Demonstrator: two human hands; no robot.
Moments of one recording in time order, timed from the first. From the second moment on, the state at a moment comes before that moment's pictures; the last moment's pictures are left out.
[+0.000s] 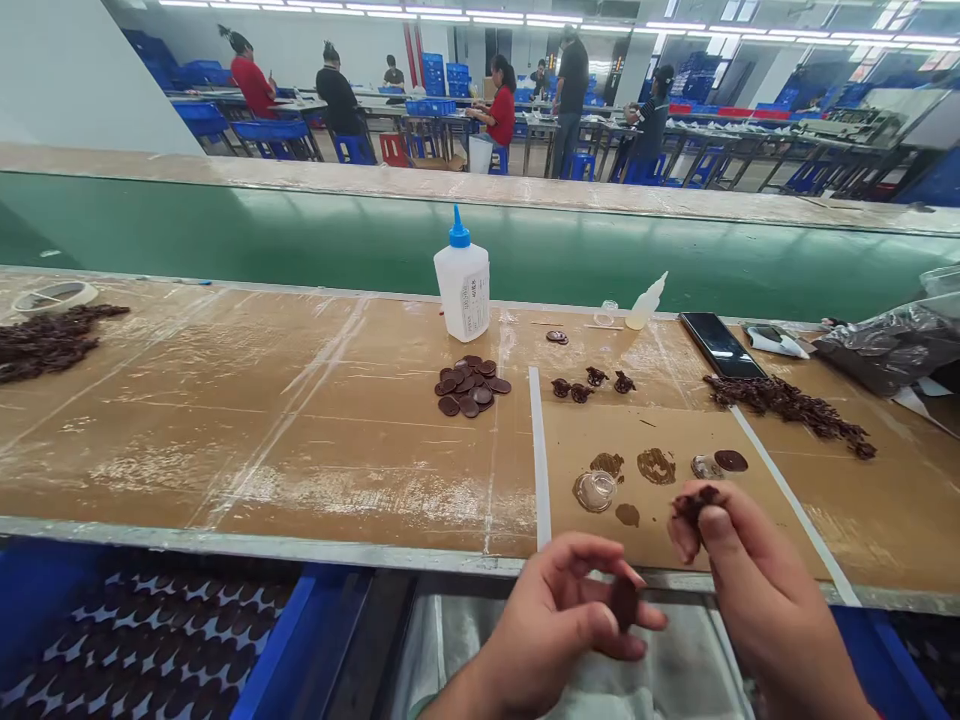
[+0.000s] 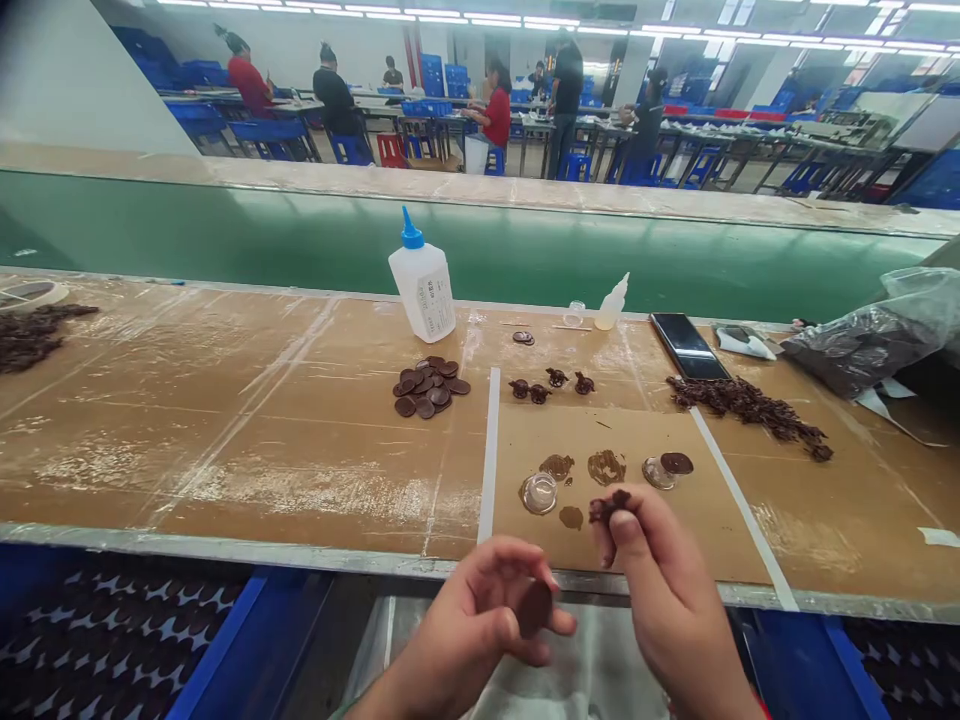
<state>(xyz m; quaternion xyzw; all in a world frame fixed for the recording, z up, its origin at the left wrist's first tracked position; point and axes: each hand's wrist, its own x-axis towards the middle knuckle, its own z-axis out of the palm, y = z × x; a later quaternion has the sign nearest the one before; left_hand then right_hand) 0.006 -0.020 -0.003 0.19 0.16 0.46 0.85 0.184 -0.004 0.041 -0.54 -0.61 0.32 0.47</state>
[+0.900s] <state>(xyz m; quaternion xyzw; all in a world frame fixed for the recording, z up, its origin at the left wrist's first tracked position) -0.028 0.007 0.004 0.21 0.17 0.60 0.75 0.172 0.036 0.047 -0.63 -0.67 0.26 0.30</state>
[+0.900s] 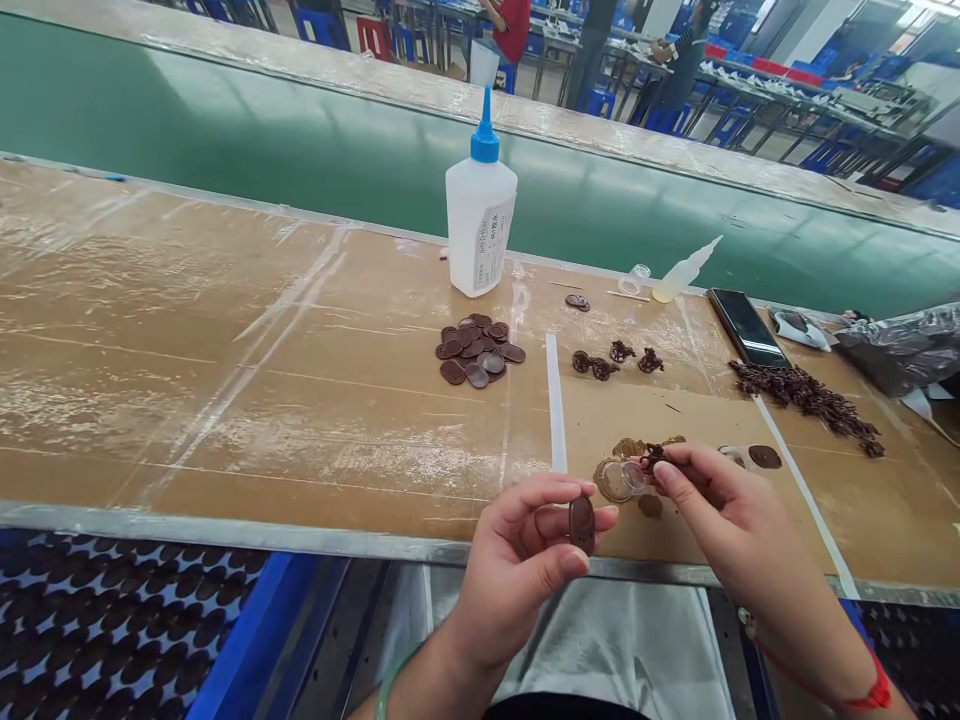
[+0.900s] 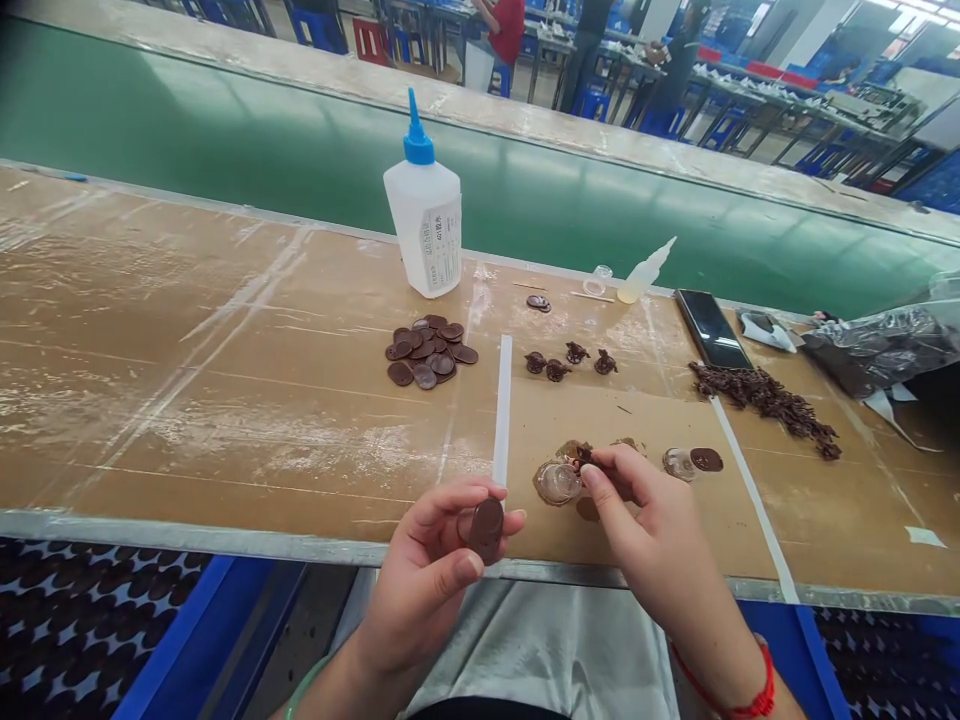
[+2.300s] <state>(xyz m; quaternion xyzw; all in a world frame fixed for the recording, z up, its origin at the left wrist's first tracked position) -0.024 0.006 0.003 0.21 0.16 0.61 0.75 0.174 0.029 0.038 -0.61 -0.73 0.14 0.27</state>
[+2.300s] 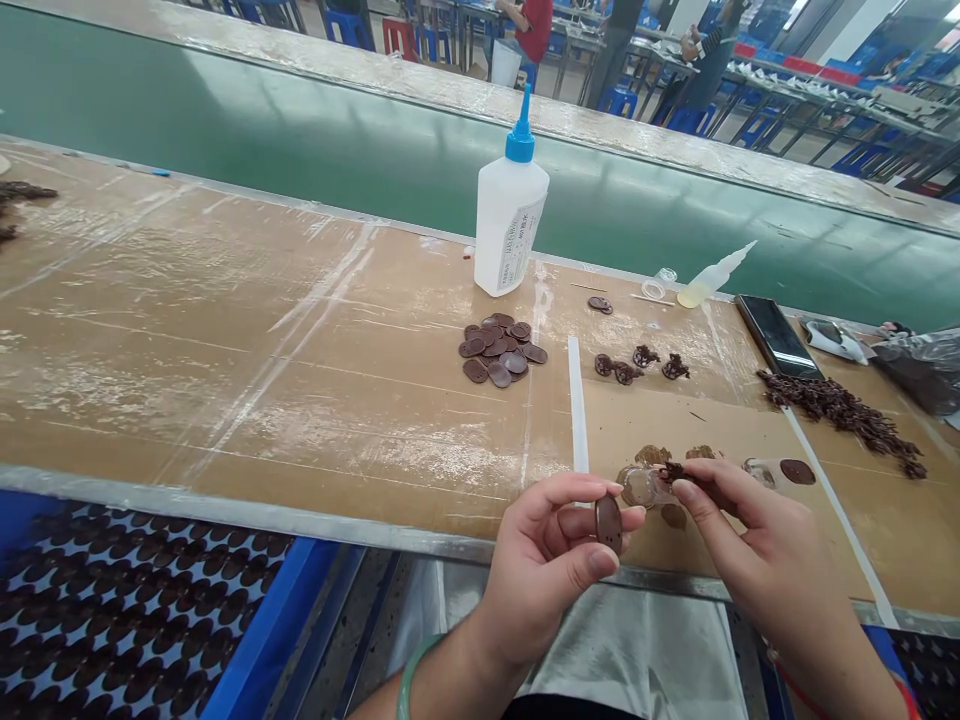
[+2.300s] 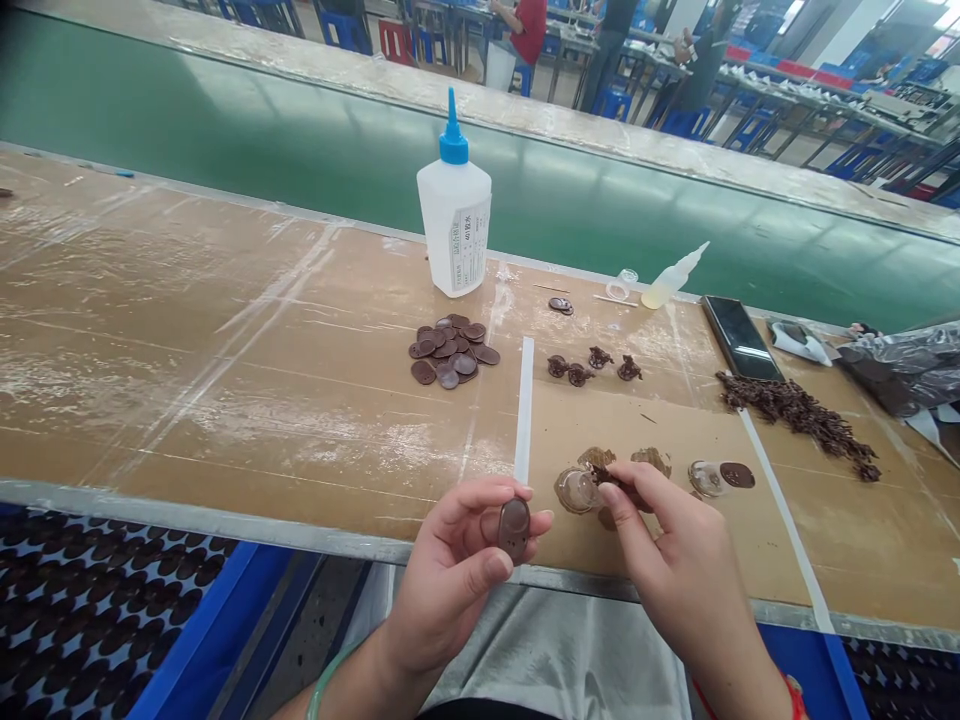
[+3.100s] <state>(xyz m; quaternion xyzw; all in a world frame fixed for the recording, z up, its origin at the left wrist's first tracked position) -0.021 0.004 0.000 0.20 0.11 0.63 0.74 0.166 0.027 0.039 -0.66 -0.64 0.21 0.32</state>
